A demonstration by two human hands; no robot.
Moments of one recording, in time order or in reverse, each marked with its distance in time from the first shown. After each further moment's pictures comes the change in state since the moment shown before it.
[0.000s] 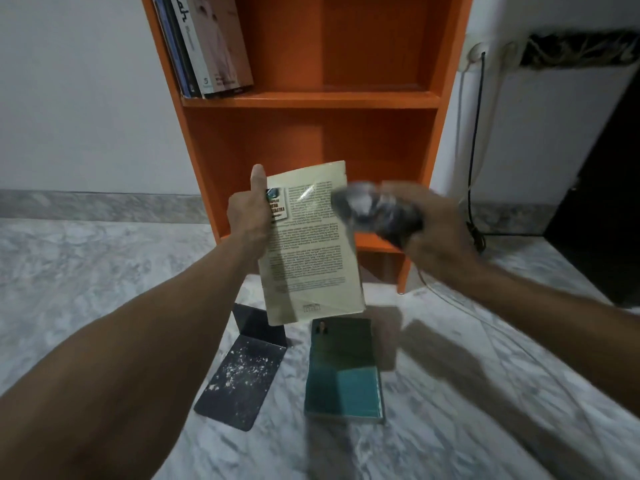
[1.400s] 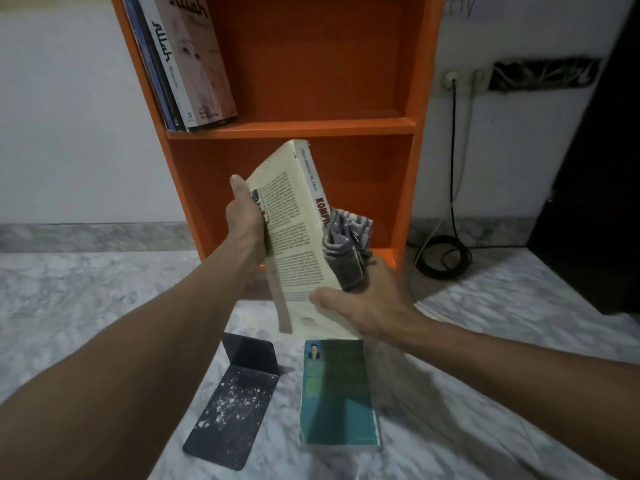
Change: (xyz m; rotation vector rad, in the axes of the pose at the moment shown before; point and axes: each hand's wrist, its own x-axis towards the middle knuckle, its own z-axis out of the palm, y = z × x) left_hand -0.002 0.037 0.017 -0.355 -0.129 -0.083; right_hand -0.012 -0.053 0.039 0.456 -0.172 0.542
